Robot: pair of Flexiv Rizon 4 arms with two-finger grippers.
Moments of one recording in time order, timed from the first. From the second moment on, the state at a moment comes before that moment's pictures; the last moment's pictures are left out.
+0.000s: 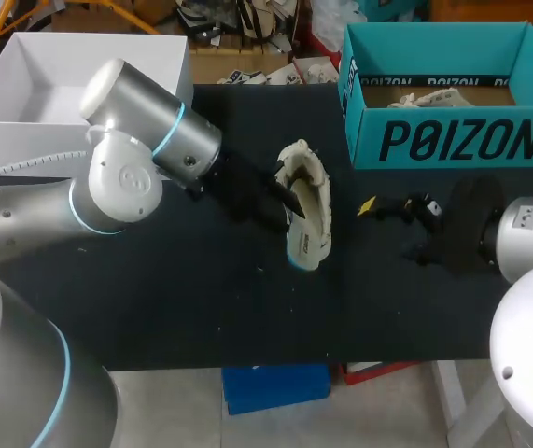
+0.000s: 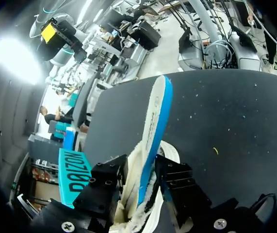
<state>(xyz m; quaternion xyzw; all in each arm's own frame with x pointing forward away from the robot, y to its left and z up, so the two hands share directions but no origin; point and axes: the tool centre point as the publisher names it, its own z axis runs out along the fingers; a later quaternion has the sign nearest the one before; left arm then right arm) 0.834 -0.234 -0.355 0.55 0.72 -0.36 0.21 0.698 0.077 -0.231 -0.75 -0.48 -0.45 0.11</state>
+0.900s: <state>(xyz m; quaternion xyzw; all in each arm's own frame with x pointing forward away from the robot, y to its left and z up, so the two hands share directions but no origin) 0.855 -0.235 -0.359 0.56 0.74 -0.30 0.21 0.698 0.077 -0.232 -0.75 -0.48 -0.45 0.11</state>
